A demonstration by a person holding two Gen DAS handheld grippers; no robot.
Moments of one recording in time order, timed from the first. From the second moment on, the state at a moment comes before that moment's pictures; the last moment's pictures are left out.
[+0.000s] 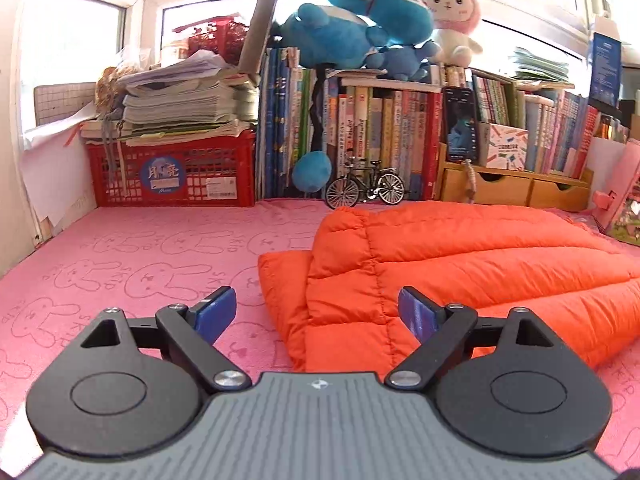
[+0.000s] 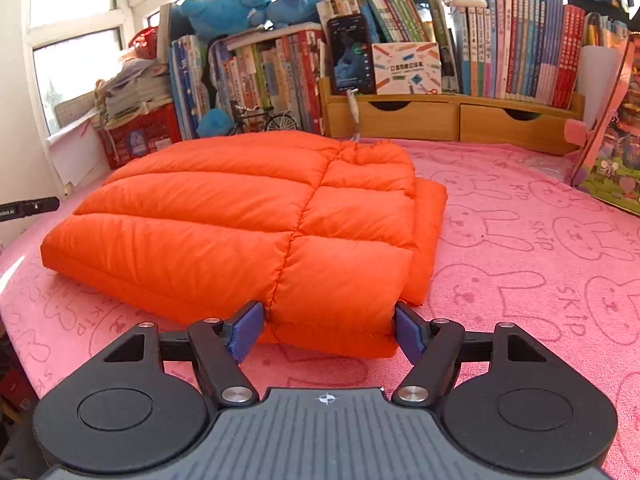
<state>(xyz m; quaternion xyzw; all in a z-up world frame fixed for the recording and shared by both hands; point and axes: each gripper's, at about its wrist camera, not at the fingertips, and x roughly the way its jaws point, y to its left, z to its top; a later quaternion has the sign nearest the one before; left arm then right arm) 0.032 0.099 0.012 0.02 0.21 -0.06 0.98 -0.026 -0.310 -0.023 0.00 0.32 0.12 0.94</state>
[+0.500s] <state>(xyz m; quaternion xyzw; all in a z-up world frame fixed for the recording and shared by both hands) 0.019 -0.045 -0.011 0.37 0.12 -0.39 0.84 -0.044 -0.144 -0.001 -0.48 0.21 0.32 0.78</state>
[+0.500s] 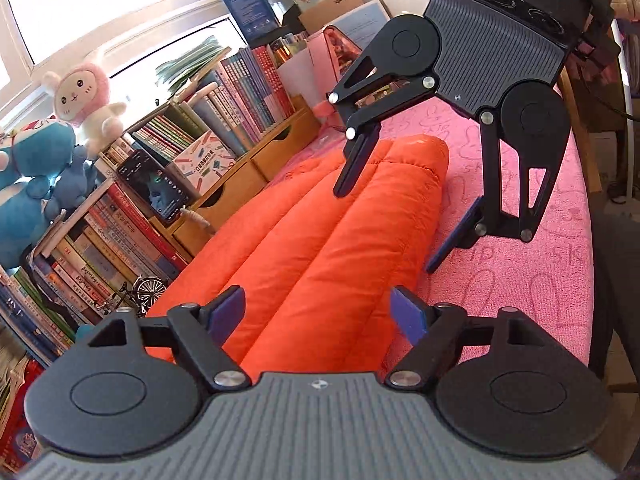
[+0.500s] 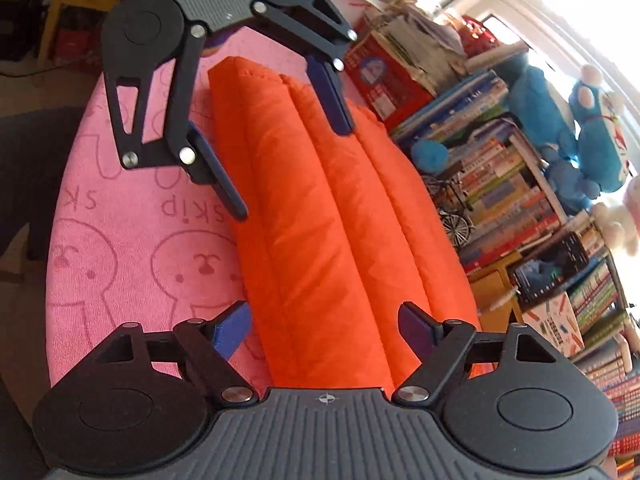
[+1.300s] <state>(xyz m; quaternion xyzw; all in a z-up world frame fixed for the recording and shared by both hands) 0.103 0.011 -0.036 0.30 0.29 -0.46 0.78 0.049 -0.169 -0.012 -0.43 0.41 0.35 0.73</state>
